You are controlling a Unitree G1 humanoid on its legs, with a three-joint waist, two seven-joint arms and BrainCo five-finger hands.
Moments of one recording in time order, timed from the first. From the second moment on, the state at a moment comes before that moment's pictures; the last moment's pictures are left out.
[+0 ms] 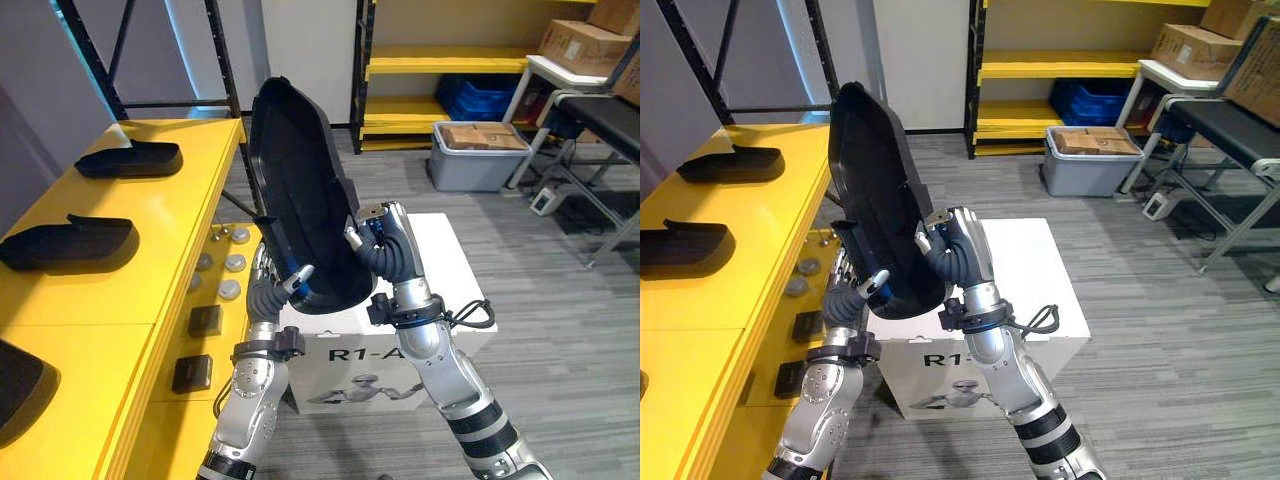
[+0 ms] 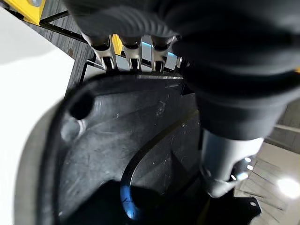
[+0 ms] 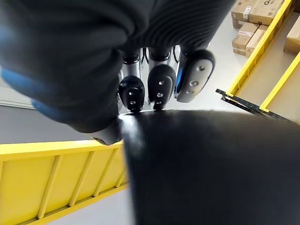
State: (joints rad) left arm -0.04 0.08 -0.26 -0.11 -0.36 -0.17 0.31; right arm -0.32 -0.16 0.40 -0.21 -0.48 -0.08 -0.31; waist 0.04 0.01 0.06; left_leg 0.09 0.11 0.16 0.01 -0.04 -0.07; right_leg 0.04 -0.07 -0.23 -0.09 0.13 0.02
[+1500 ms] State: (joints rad) left arm 0.20 0.05 0.00 -0.32 -0.16 -0.15 0.19; right arm 0.10 -0.22 -0.47 -0.25 0.00 -0.26 -0.25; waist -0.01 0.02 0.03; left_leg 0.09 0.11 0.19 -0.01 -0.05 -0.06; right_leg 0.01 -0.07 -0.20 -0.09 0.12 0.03
